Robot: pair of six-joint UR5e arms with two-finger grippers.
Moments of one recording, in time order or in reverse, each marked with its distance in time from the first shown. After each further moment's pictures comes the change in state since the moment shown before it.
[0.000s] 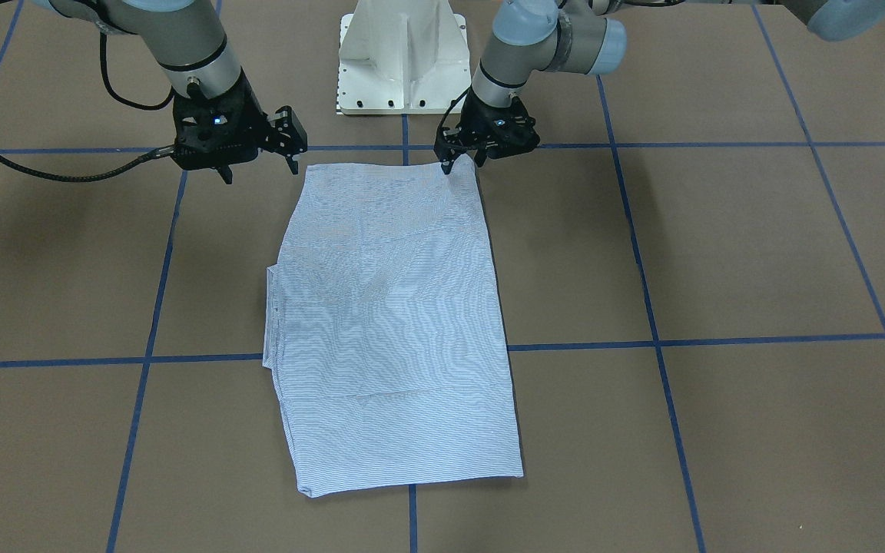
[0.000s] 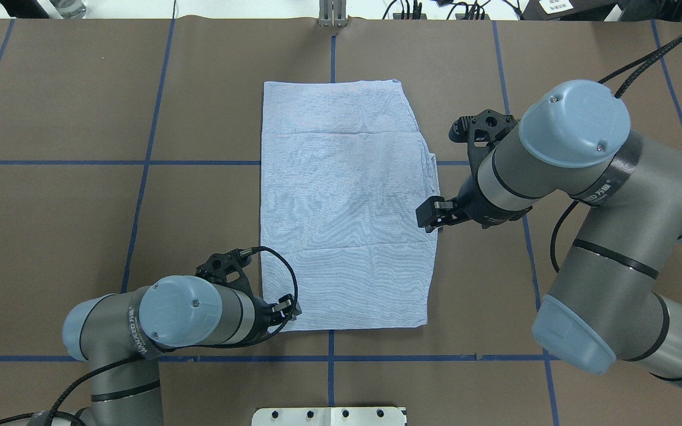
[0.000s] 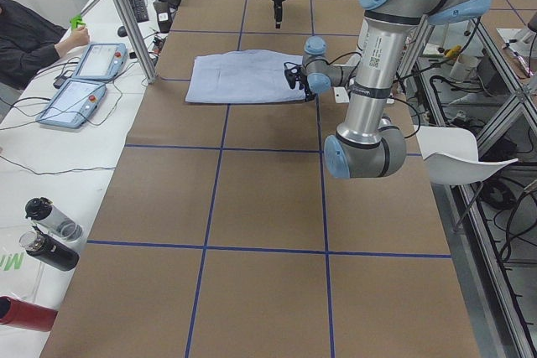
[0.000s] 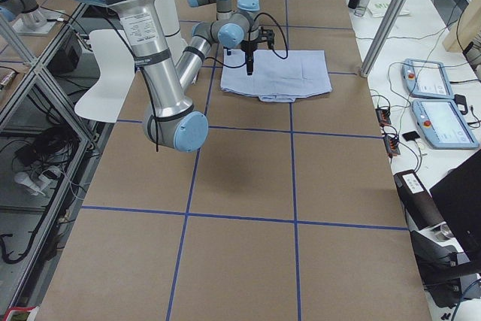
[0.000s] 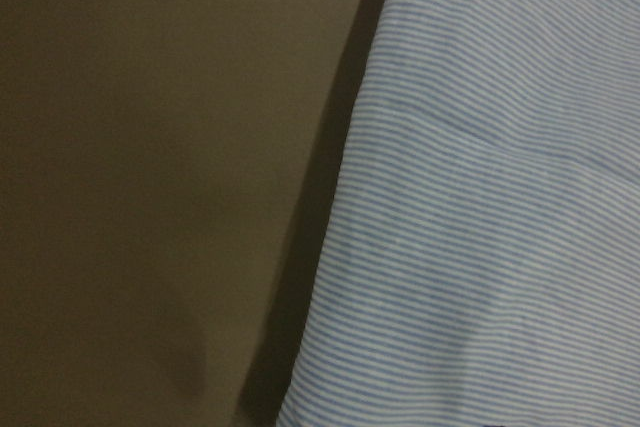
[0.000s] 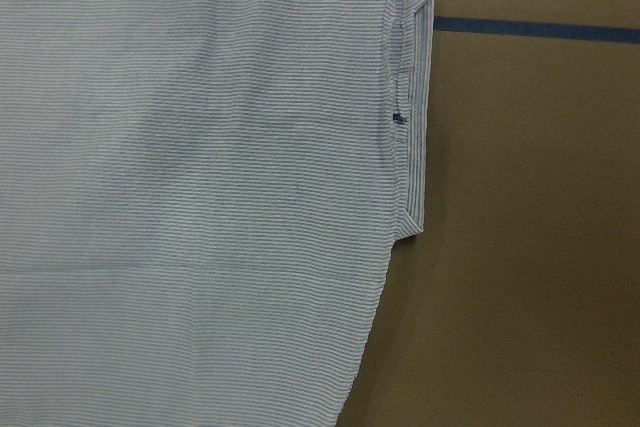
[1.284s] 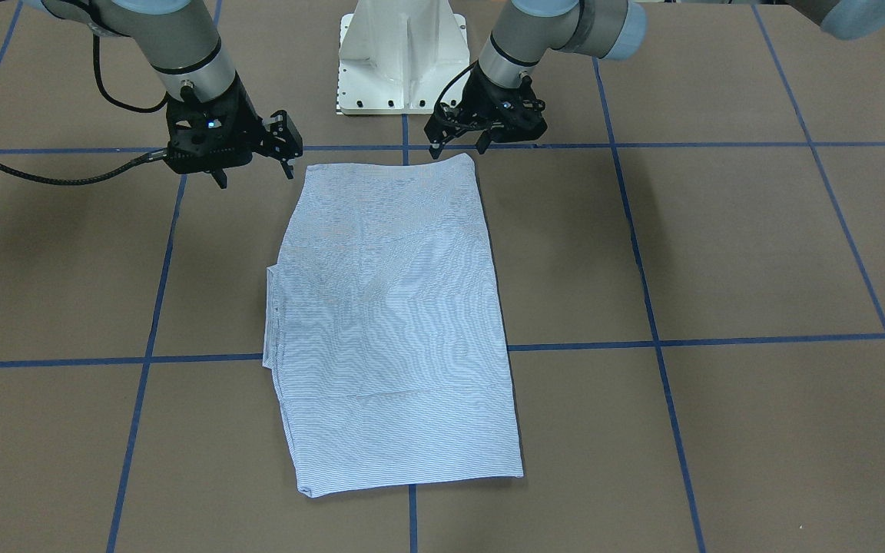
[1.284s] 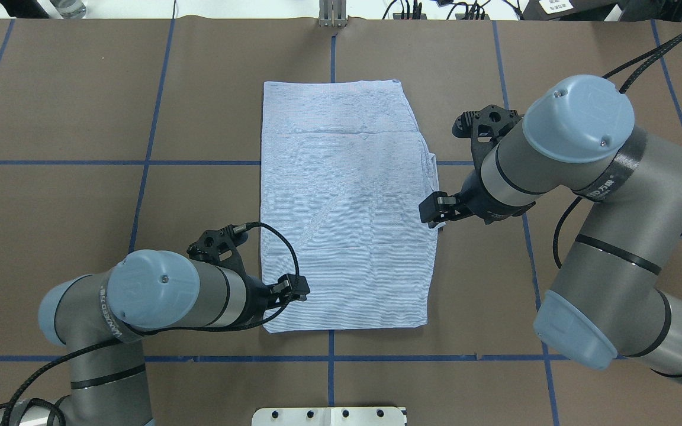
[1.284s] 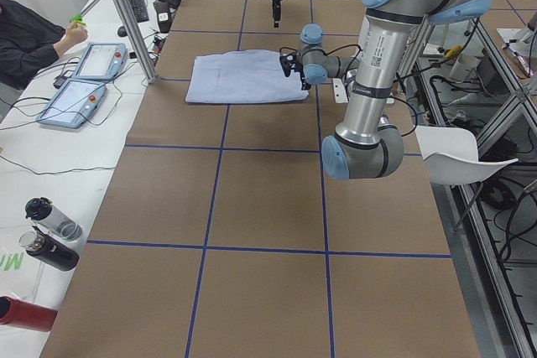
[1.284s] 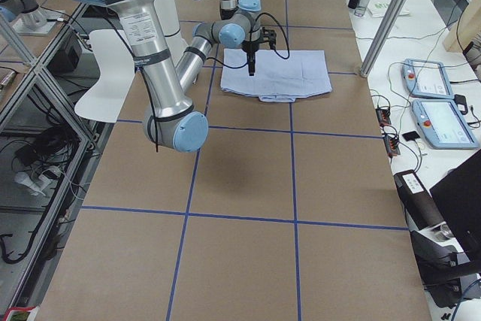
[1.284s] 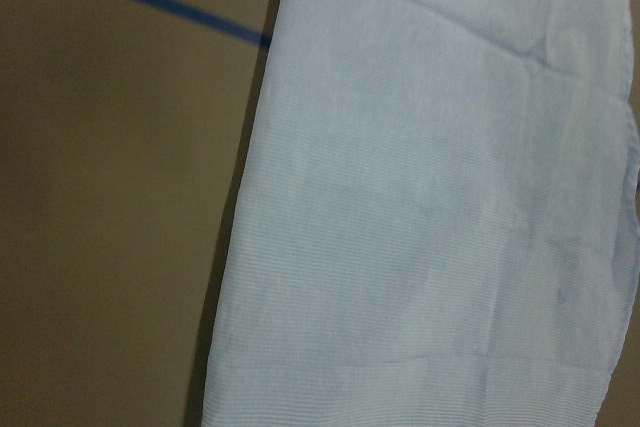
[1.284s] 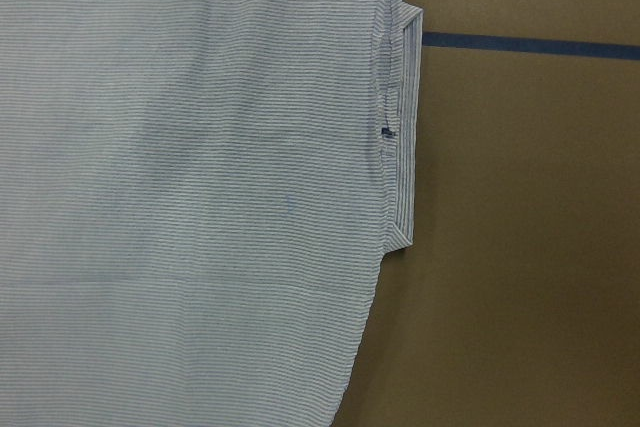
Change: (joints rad) left arm -0.043 0.002 -0.075 -0.008 -0.031 0.028; right arm 0.007 -0.002 0.001 0.001 -0.003 -0.004
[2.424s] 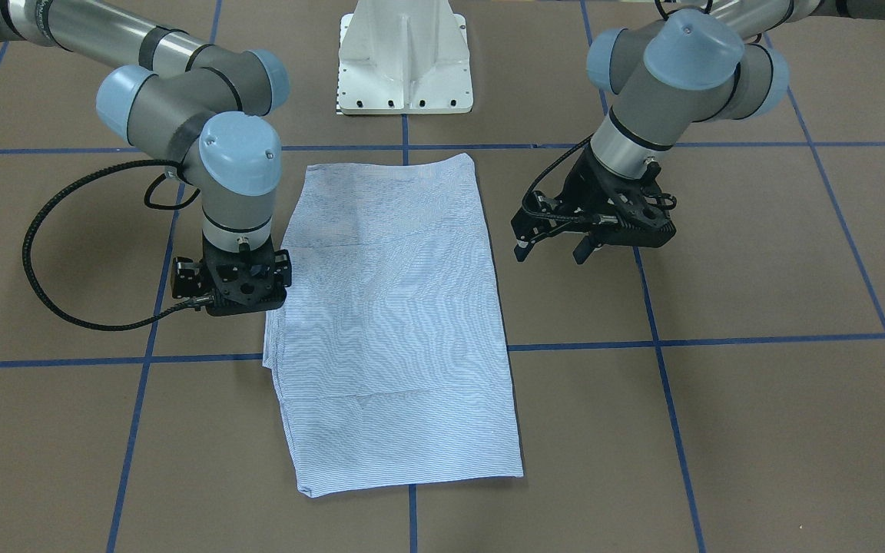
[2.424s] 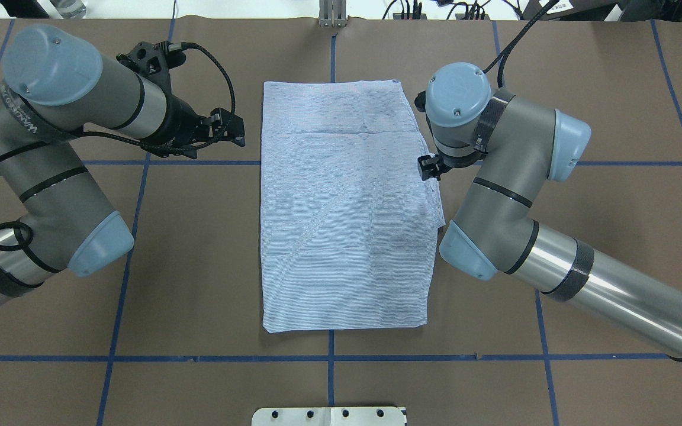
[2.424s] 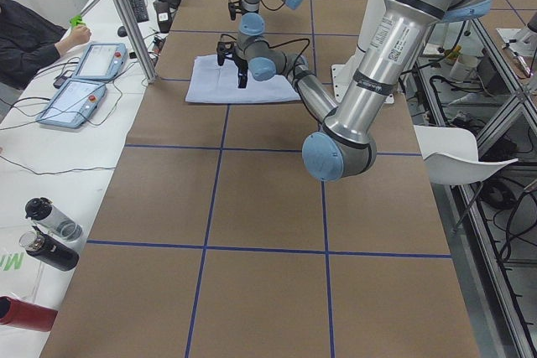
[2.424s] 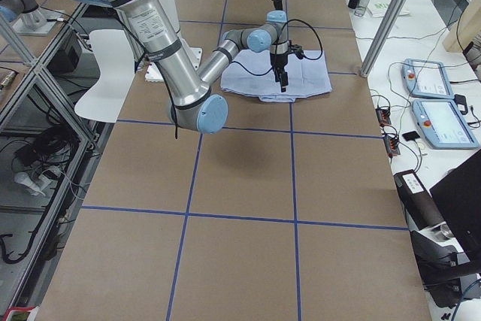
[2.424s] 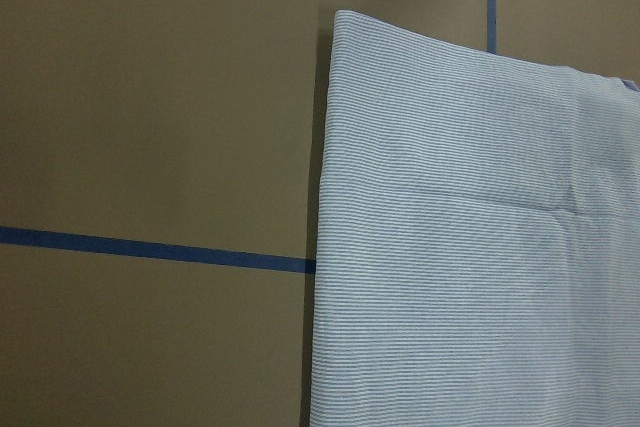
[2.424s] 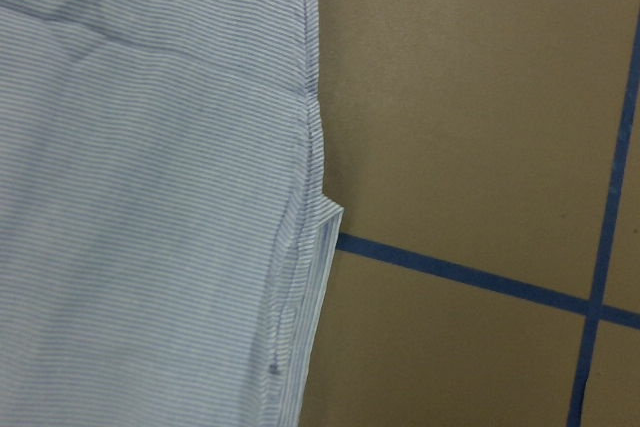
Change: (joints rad) left arm -0.478 -0.076 0.099 -0.004 -0.269 0.485; right arm 0.049 0.199 -0.369 -0.028 -0.192 -0.286
